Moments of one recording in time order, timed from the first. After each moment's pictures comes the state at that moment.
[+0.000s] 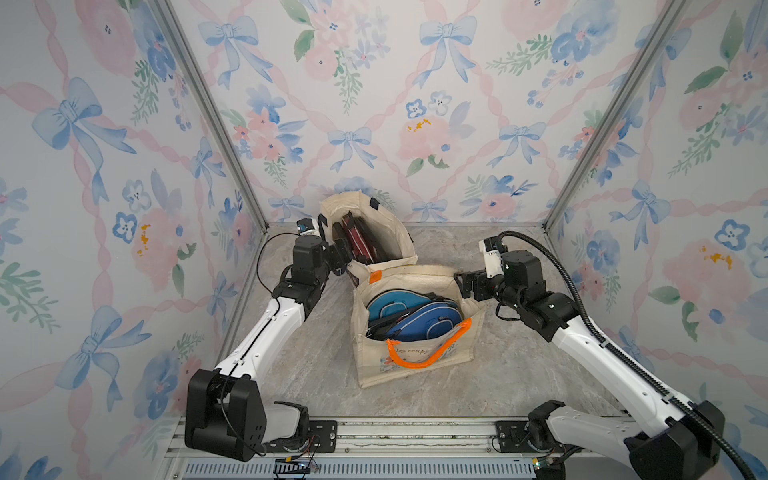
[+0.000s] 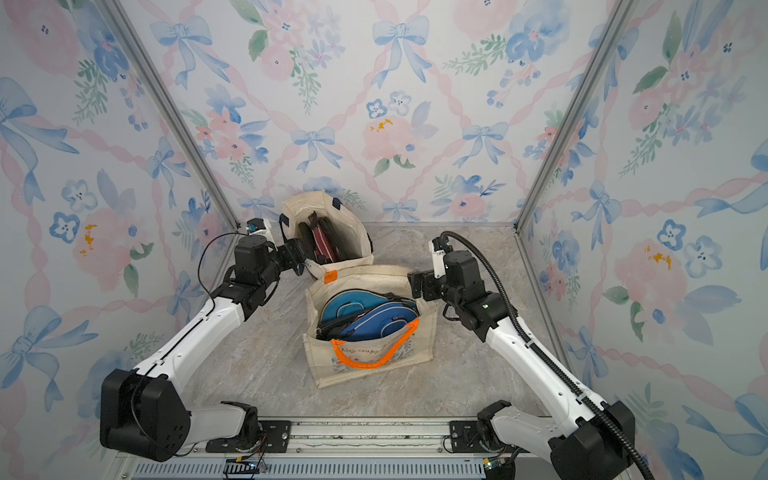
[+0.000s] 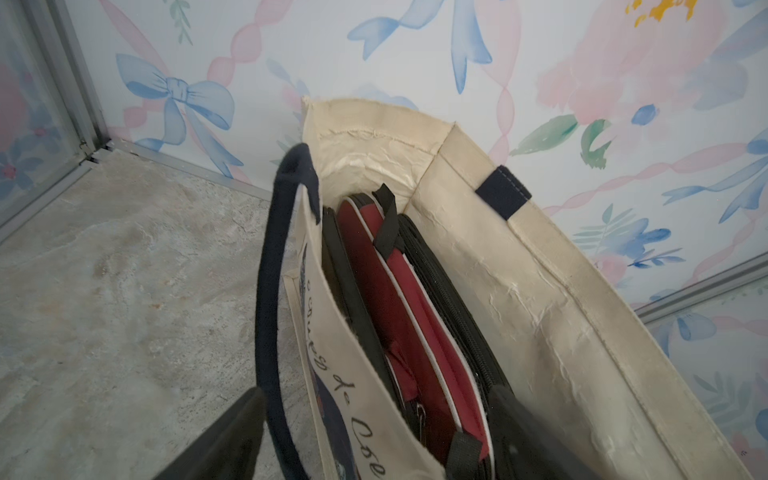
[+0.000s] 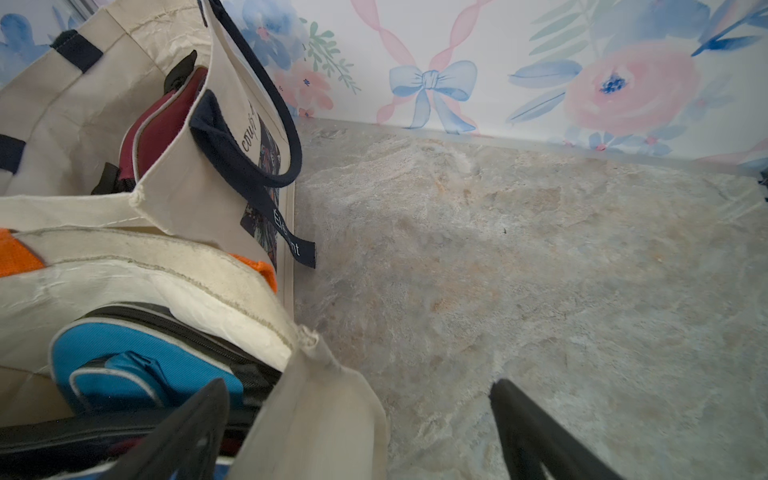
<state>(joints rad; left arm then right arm) -0.21 1.32 0.99 -0.04 -0.08 -0.47 0.48 1.30 1.18 -0.42 0.05 0.17</state>
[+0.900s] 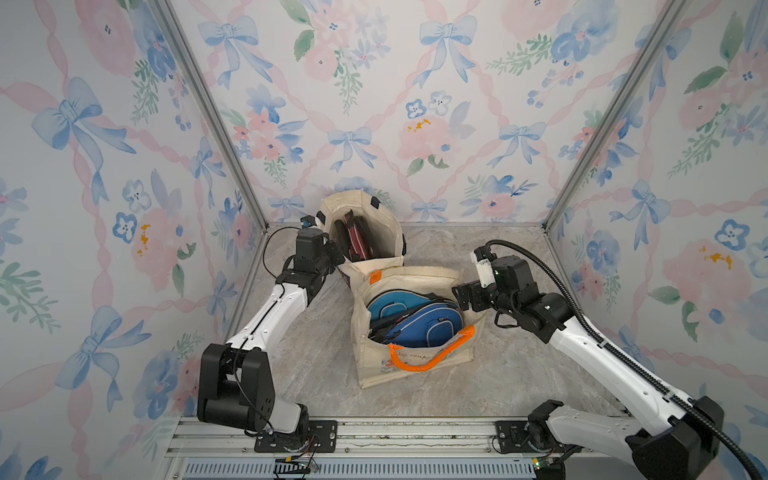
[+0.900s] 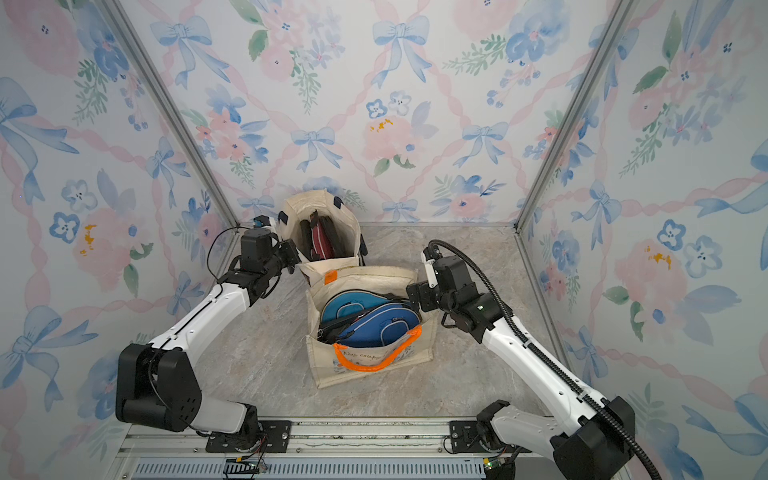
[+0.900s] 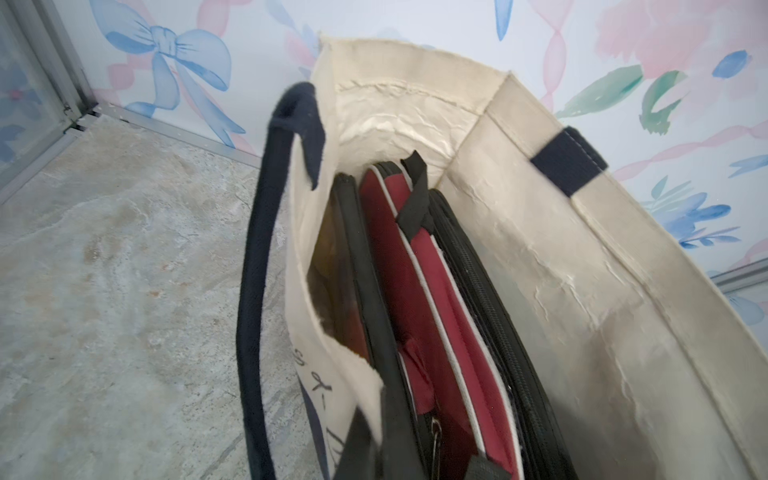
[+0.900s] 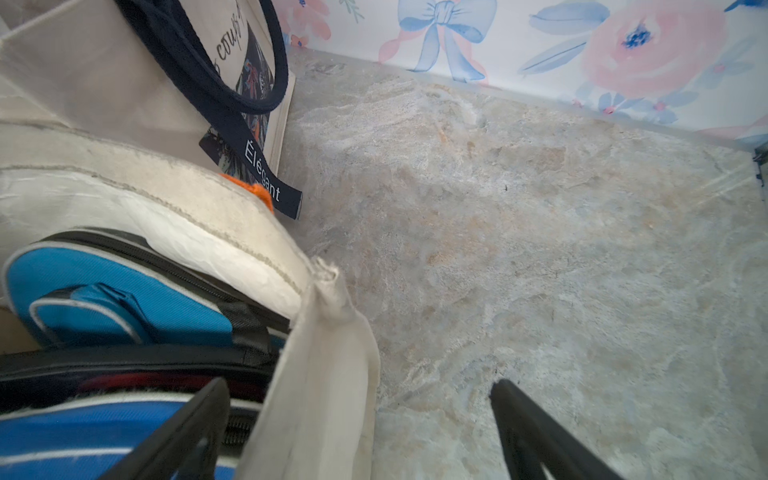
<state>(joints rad) -0.14 1.45 1.09 -0.10 -0.03 -0.44 0.55 1.31 1.20 -0.58 0.12 0.14</state>
